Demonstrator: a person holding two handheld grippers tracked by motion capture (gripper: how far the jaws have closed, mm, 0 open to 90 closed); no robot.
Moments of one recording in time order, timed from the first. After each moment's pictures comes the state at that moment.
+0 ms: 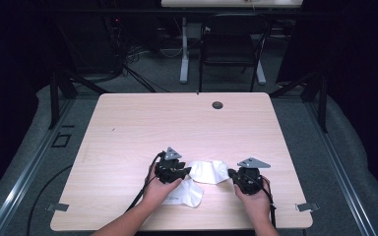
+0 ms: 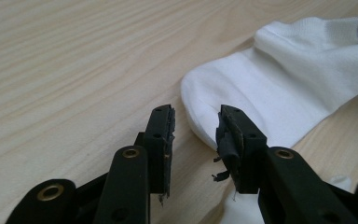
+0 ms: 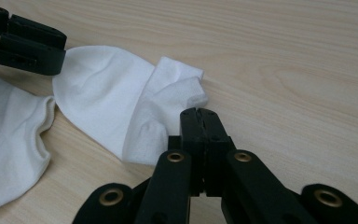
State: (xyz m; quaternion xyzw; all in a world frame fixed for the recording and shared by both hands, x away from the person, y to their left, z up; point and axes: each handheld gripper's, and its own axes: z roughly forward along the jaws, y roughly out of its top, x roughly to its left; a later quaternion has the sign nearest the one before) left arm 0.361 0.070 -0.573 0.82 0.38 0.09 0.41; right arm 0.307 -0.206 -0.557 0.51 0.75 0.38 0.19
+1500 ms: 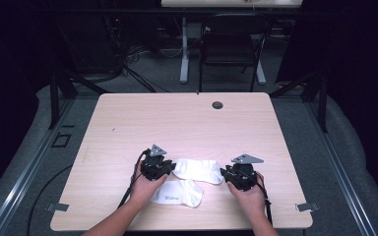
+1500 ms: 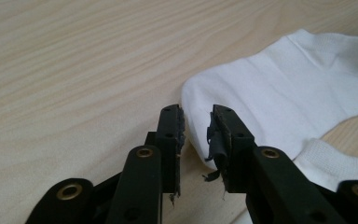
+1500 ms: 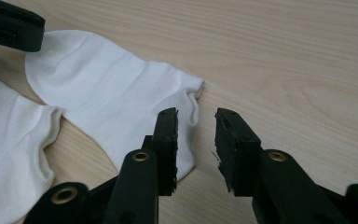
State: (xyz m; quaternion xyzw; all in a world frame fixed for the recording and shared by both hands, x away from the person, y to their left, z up) left arm 0.370 0.112 -0.569 0.81 0.42 0.11 0.39; right arm 0.322 -0.193 -0.561 0.49 0.76 0.38 0.17
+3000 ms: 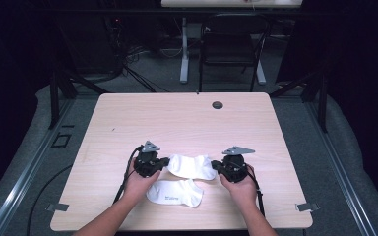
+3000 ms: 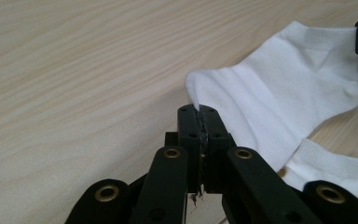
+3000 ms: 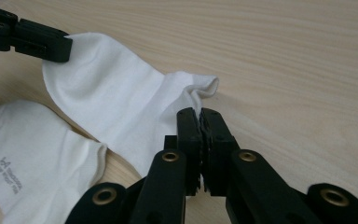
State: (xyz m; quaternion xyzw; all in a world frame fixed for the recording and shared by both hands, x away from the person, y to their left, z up) left arm 0.370 0.129 -0.552 0.81 0.42 0.11 0.40; right arm 0.341 -0.169 -0.544 0.47 0.77 0.41 0.13
